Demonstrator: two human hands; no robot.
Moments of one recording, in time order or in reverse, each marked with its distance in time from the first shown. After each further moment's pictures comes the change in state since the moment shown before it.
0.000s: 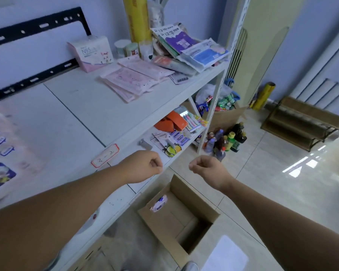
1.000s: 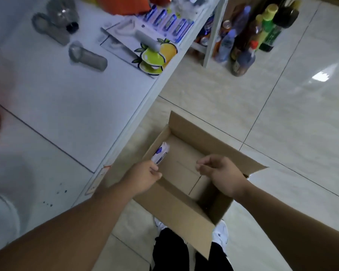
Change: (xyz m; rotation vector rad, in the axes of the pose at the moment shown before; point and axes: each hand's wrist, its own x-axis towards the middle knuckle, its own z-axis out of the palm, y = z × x) left_hand 0.229 -0.324 0.378 -0.074 -0.321 -0.393; right_hand 0.173 0.366 0.202 0.263 -0.075 0.452
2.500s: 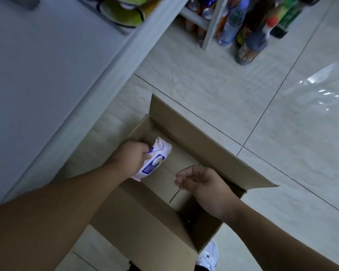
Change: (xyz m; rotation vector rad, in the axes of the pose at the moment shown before) left_hand 0.153 -0.002 0.031 0.369 0.103 0.217; right_hand 0.087 0.058 0.022 0.110 -0.100 0.085
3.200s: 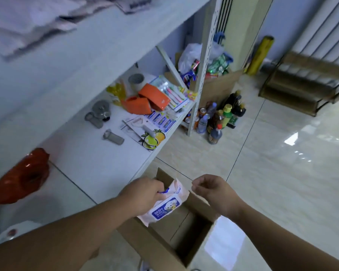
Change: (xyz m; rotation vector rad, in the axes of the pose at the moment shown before) left_hand -0.273 0.186 -0.275 0.147 0.039 0.188; right_hand -0.264 -0.209 -0.085 -0.201 0.167 -0.299
